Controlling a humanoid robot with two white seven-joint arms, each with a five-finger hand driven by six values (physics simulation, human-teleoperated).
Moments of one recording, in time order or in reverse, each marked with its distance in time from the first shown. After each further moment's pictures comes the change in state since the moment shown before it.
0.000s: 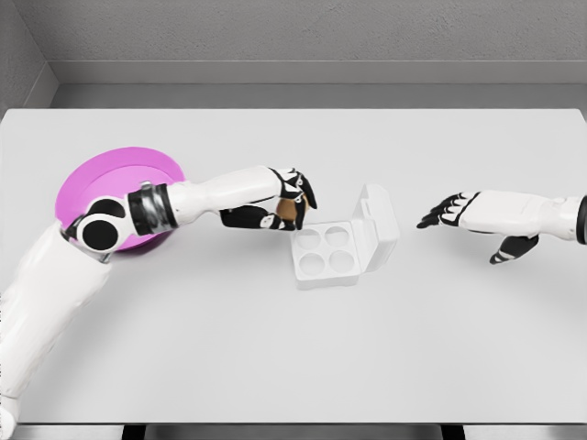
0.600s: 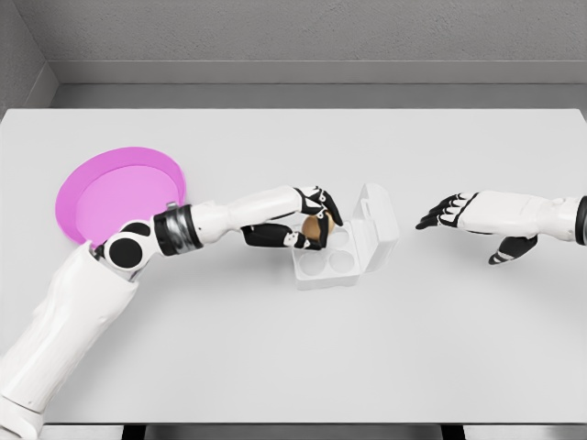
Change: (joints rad) left arm 0.051 -0.060 -0.042 0.024 0.125 0.001 0.000; right arm 0.003 0.001 0.001 -0.005 0.000 0.000 0.000
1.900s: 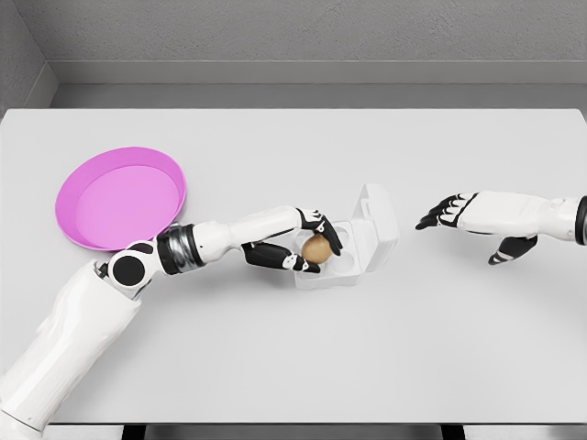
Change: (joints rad) left arm 0.051 0.000 -0.015 0.007 0.047 0.000 0.000; right arm -0.002 0.000 0.000 -0.001 0.000 0.000 0.000
